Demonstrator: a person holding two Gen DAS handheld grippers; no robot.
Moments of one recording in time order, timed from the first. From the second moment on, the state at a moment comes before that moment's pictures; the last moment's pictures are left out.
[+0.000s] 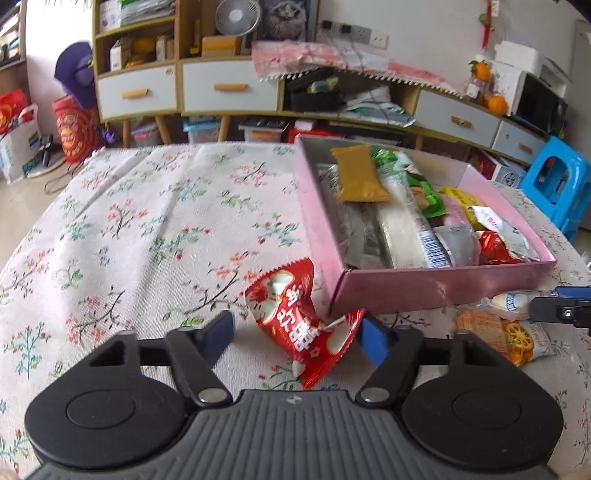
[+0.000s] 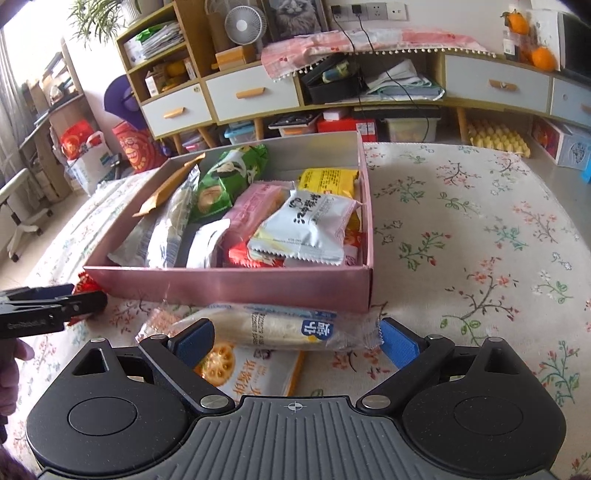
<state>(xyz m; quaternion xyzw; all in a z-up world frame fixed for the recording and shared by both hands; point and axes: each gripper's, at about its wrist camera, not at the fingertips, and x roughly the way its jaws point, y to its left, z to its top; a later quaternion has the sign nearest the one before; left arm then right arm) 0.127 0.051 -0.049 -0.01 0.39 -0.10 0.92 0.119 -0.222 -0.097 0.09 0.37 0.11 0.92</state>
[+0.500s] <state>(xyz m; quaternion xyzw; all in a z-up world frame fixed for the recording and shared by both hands) 0.120 0.076 -0.037 -0.03 0.42 -0.10 0.90 0.080 -0.182 -0.082 0.02 0.39 0.25 0.89</state>
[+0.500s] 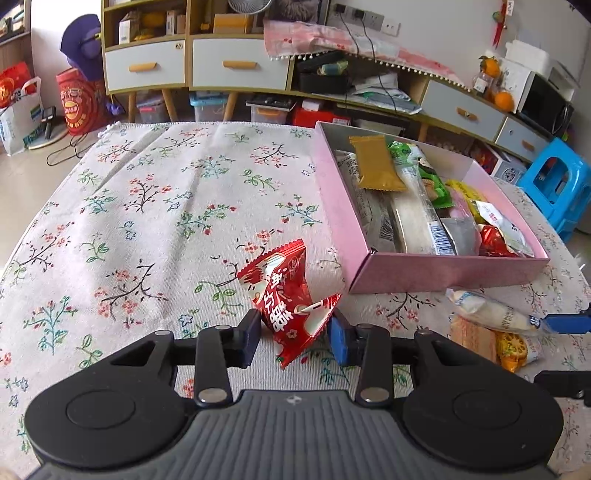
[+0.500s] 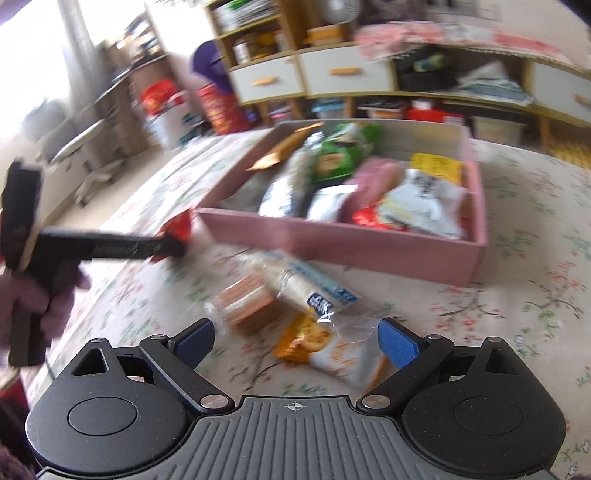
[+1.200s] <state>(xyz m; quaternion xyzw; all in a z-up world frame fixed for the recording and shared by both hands) 0.125 0.071 -0.042 -0.02 0.41 -0.08 0.91 0.122 -0.176 -0.092 0.01 0.39 0.19 0.90</state>
